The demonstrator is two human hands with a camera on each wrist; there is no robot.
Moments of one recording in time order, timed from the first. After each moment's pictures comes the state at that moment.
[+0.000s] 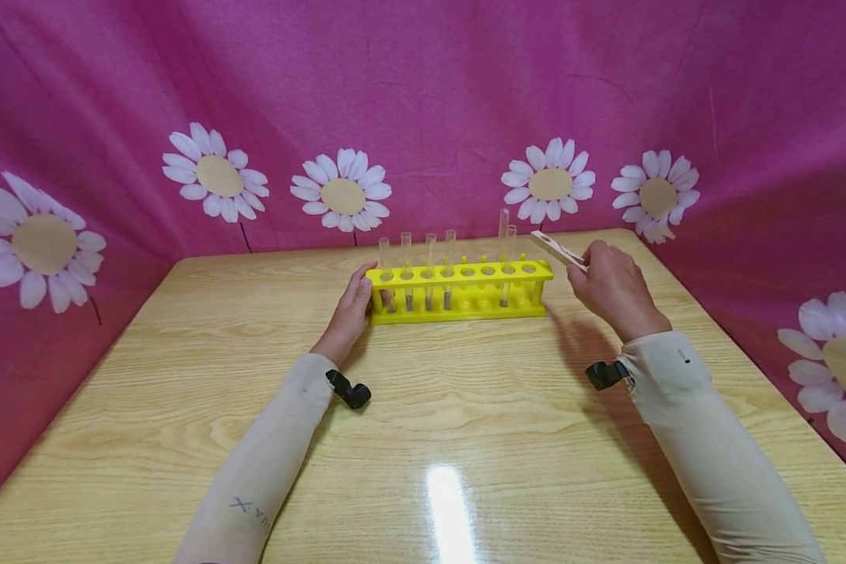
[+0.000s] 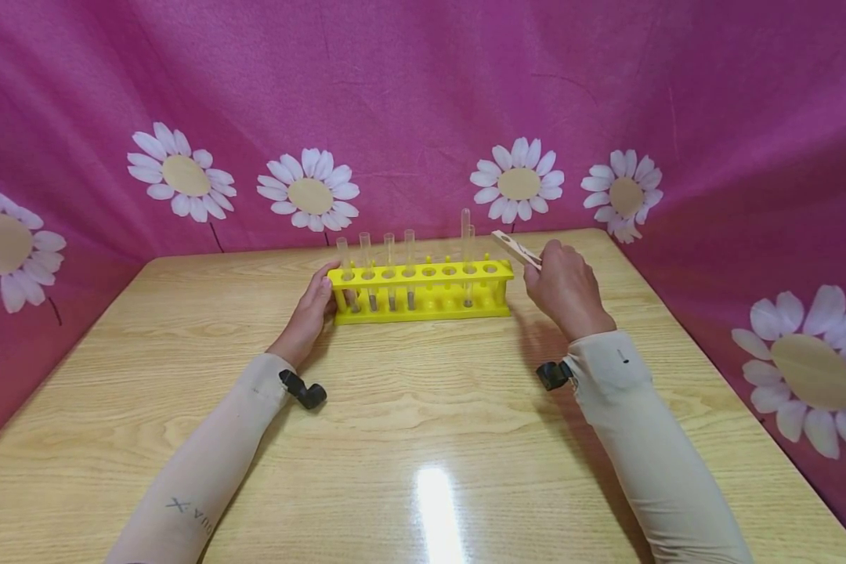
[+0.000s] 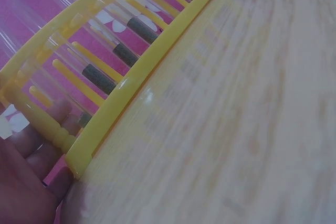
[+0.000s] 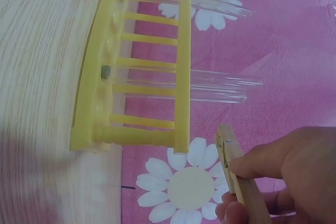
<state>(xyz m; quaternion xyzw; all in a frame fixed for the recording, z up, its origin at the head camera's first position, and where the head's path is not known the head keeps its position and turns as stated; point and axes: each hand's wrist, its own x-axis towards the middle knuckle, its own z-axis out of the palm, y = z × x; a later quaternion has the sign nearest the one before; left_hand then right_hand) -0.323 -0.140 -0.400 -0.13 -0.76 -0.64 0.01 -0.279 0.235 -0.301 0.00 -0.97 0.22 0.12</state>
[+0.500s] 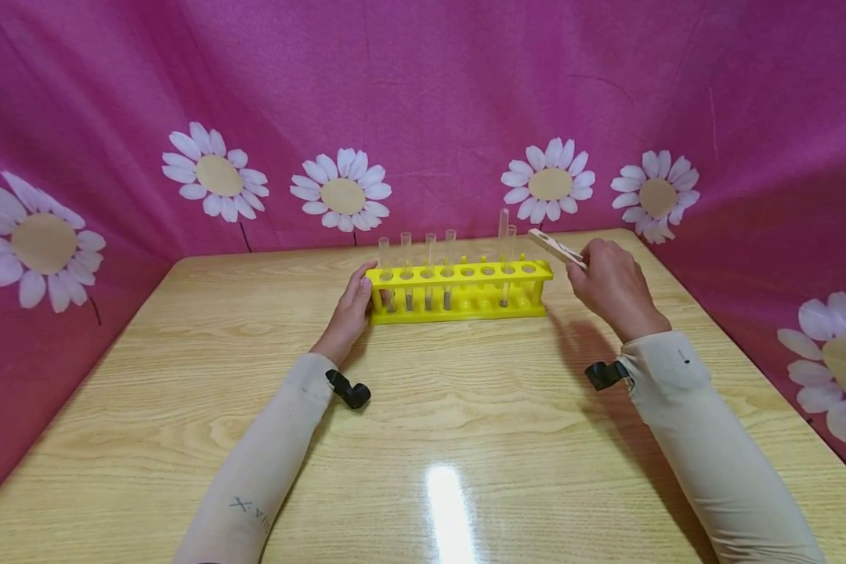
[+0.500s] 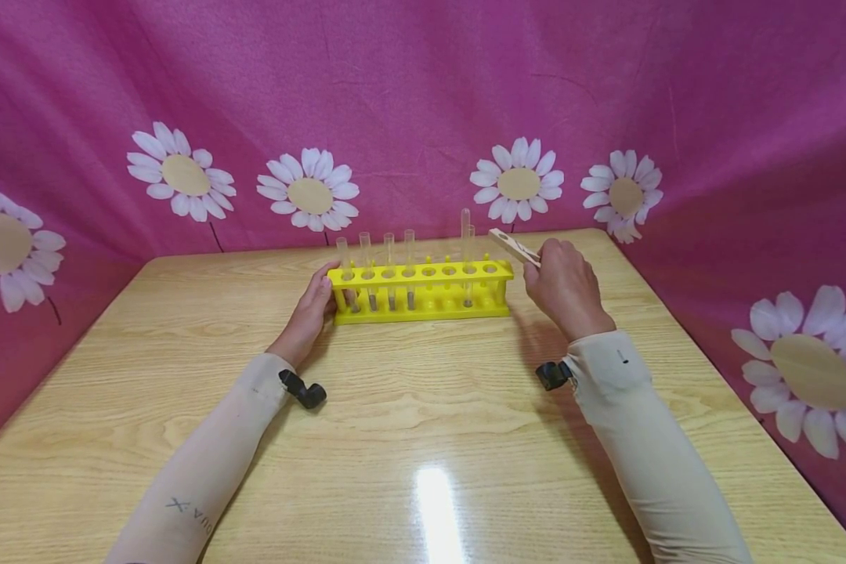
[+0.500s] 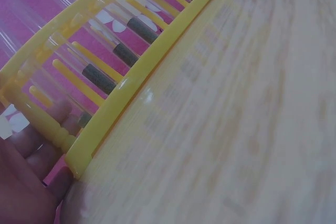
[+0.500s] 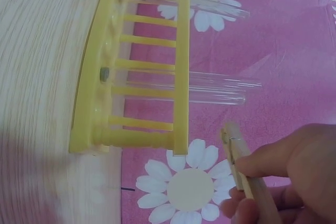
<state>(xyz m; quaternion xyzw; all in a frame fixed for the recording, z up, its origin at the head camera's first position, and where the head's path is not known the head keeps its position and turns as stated) -0.323 -0.141 -0.401 -0.13 -0.75 -0.65 0.00 -0.279 0.234 -0.300 0.01 -0.96 0.22 0.14</state>
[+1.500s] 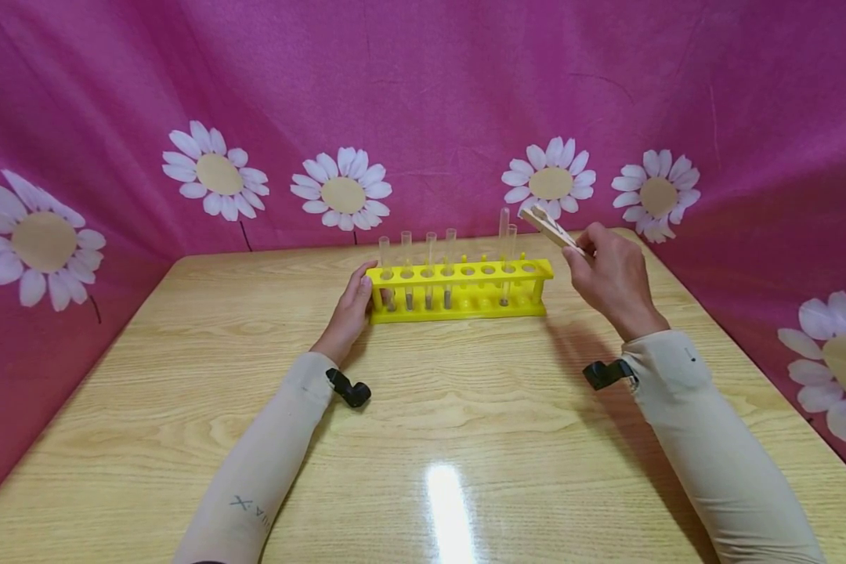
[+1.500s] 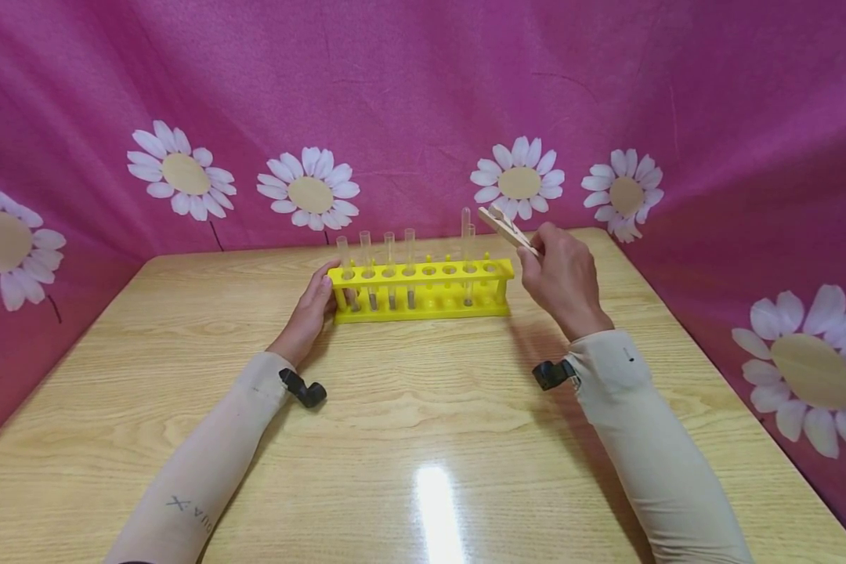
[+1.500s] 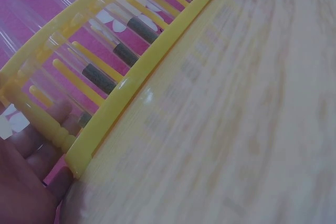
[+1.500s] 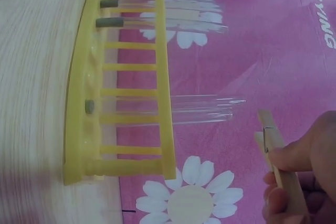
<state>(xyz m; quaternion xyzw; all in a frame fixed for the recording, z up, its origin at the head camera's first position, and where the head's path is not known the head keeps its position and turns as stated) -0.321 -0.141 -0.396 -0.14 -0.73 -0.67 -0.01 -0.272 0.226 -0.298 0.05 -0.93 0.27 0.25</state>
